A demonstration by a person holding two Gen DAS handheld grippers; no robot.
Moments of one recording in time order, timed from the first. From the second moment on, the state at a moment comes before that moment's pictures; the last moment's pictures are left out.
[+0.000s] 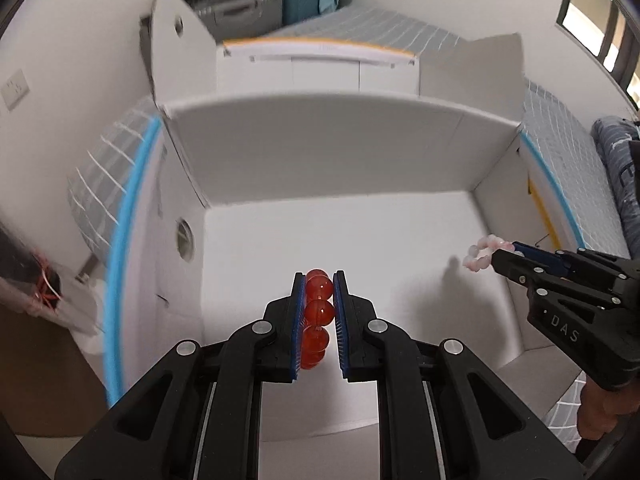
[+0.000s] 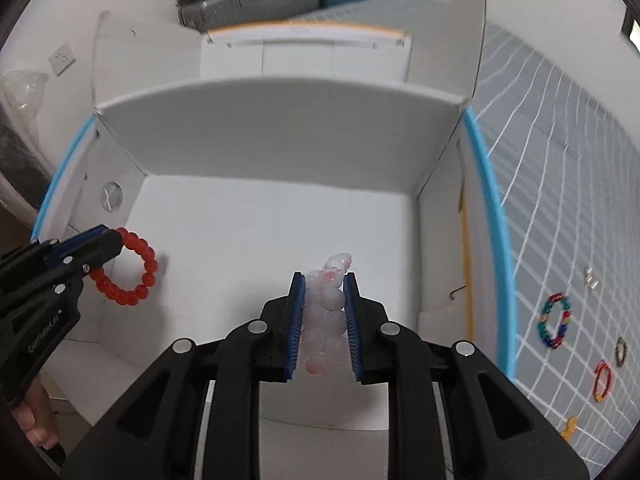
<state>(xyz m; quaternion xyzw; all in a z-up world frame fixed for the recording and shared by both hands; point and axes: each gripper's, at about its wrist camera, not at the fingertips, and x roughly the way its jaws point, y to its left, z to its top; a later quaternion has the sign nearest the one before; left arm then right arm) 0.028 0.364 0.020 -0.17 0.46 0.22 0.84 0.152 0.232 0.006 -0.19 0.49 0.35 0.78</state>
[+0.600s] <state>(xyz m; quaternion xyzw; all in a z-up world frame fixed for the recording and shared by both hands) 0.037 0.360 0.020 -0.16 0.48 0.22 0.83 0.162 0.236 -0.005 -0.21 0.52 0.31 0.76</state>
